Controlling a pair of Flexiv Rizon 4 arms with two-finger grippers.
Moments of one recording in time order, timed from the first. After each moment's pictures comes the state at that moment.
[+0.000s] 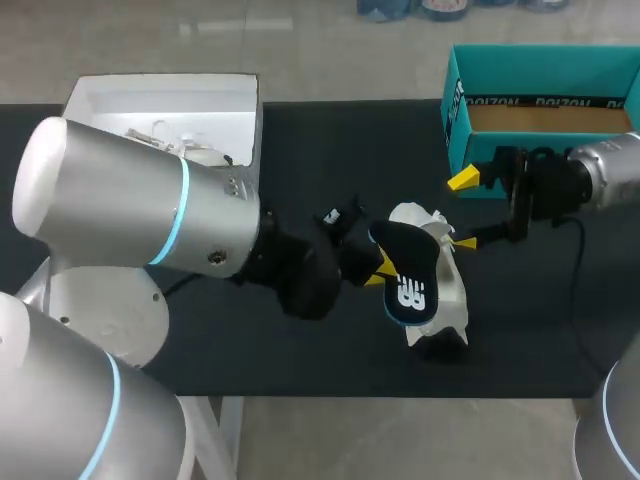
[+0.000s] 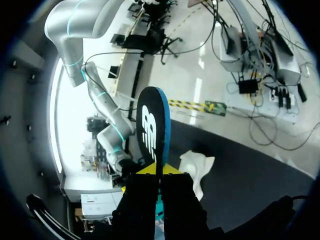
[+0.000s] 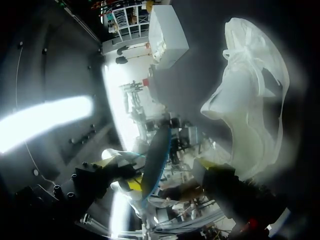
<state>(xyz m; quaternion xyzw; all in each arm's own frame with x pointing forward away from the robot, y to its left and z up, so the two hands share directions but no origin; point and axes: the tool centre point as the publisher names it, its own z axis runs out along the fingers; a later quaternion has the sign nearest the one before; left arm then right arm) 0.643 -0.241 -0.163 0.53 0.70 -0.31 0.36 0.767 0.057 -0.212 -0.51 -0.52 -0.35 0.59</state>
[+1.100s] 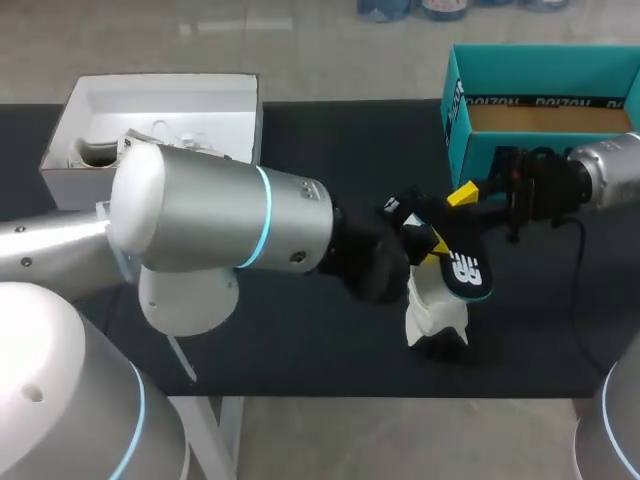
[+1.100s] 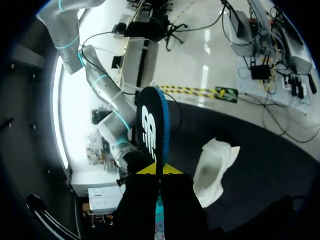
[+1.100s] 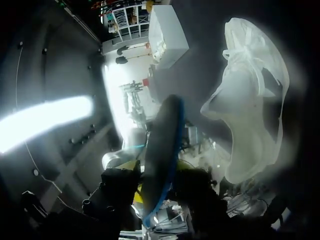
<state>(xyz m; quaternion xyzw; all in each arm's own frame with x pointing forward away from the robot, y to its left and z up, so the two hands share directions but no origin) 0.688 -0.310 -0.177 0.51 0.70 -0.29 0.40 0.767 0.057 -0.212 -0.51 -0.52 -0.35 0.59</state>
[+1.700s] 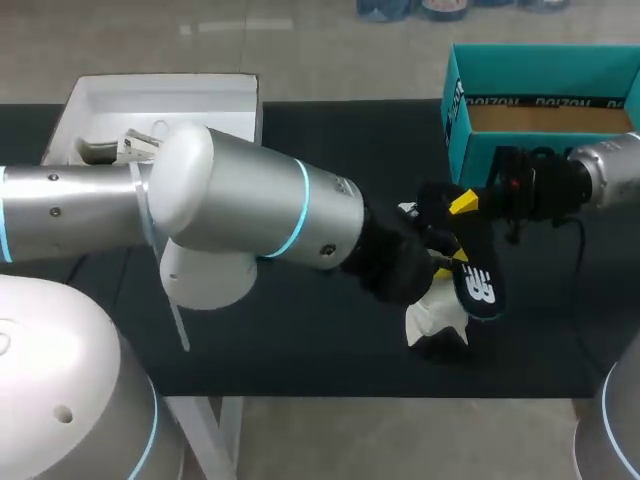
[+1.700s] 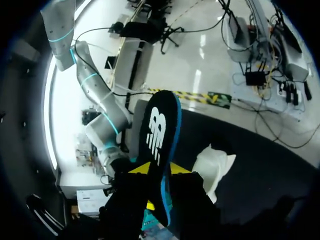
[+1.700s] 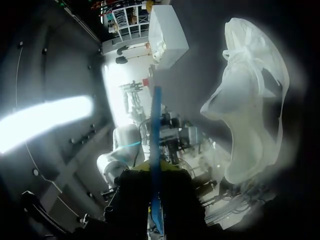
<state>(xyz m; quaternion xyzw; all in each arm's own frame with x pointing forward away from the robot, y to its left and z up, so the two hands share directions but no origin) 0.684 -0.326 -0.198 0.52 0.73 -0.28 0.34 0.767 0.057 -0.212 -0.51 -0.52 -0.35 0.59</state>
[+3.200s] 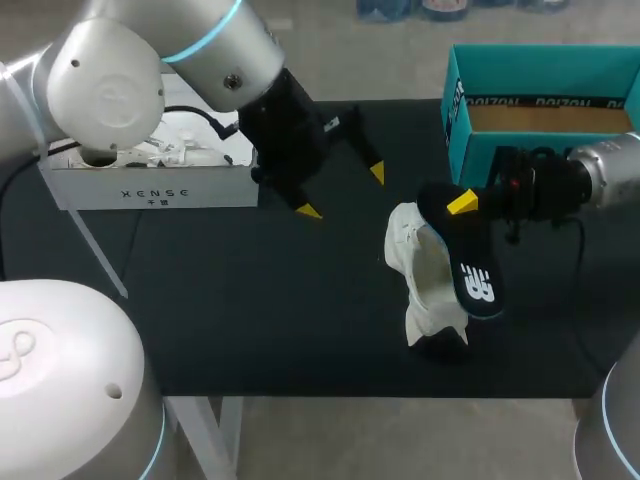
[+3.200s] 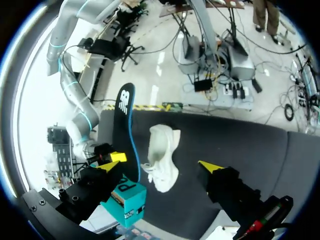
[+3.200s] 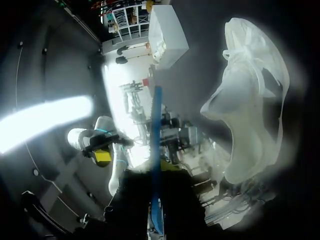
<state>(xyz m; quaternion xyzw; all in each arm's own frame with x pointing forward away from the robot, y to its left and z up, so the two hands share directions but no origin) 0.754 -0.190 -0.137 0.64 0.72 -0.21 0.18 0.767 0.057 -0.212 -0.51 -0.52 -0.35 0.59</state>
